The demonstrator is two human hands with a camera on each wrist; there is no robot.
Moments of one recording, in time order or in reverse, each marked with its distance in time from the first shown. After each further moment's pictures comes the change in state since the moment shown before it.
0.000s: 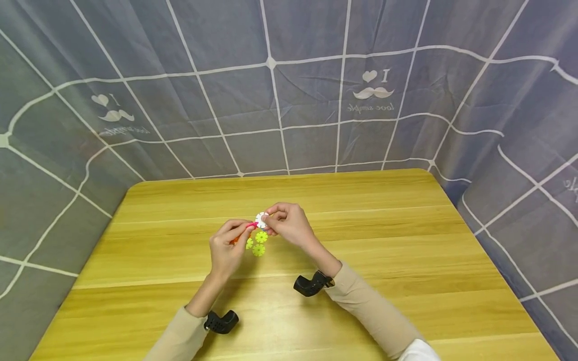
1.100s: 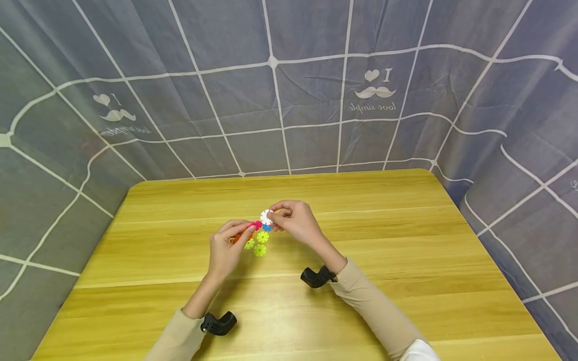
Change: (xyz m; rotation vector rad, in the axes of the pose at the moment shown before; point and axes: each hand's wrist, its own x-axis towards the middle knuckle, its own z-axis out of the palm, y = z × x) left_hand -0.001 0.002 -0.007 -0.010 -0.100 -0.278; right_hand 0.007 0.007 -0.011 -0.132 0.009 -0.034
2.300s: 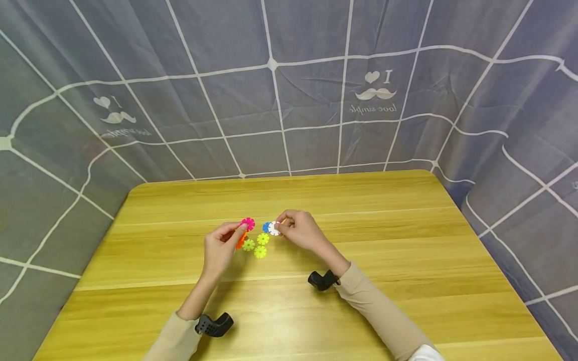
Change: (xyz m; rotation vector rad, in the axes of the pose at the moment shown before) left_hand 0.009 0.030 -0.020 -0.194 -0.016 -0.375; right_hand 0.001 0.032 -0.002 -0.211 -0.101 0.006
